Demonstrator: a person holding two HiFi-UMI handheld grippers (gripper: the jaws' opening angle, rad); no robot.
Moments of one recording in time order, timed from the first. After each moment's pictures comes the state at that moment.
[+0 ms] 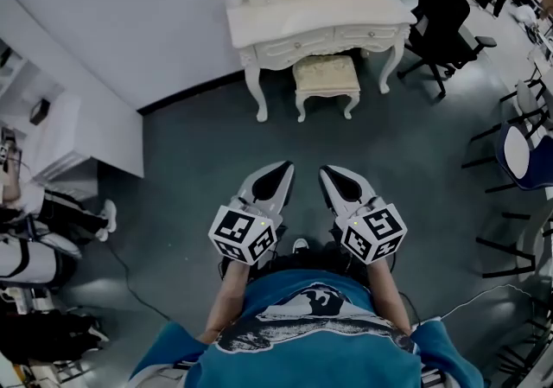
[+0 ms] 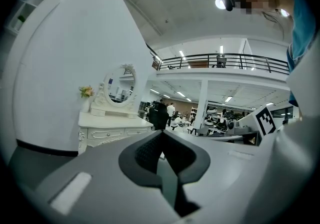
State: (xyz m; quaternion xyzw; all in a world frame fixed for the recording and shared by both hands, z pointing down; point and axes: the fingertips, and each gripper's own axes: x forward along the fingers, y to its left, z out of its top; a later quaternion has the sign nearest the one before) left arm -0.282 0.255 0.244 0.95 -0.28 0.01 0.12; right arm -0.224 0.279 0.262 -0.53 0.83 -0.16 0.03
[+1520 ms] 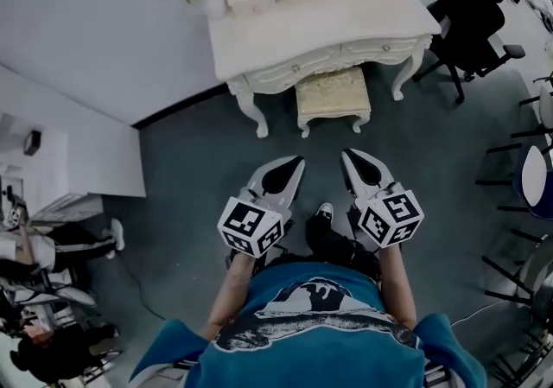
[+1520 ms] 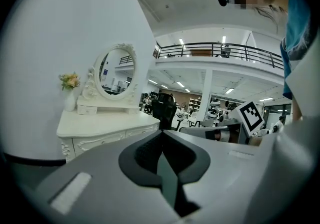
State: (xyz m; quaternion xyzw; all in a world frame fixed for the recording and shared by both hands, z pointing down) left arm -0.155 0.015 0.270 0.96 -0.25 0.06 0.13; right arm -0.070 0.024 0.290 -0.57 0.80 -0.20 0.04
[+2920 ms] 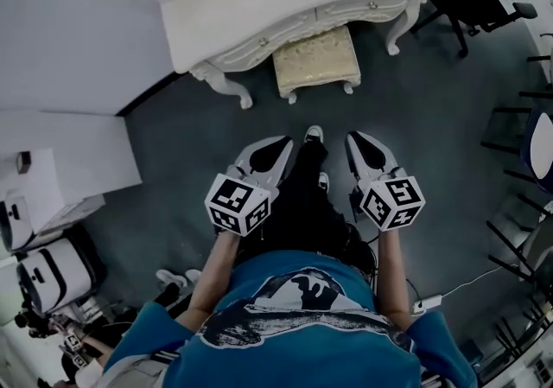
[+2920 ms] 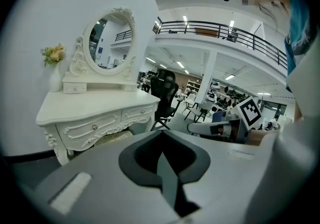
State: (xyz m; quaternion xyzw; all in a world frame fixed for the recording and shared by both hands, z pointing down) left arm -0.084 -0.050 0.349 0.94 -0.21 0.18 0.18; right arm 0.029 -0.015 0.379 -0.61 0.73 -0.30 0.03
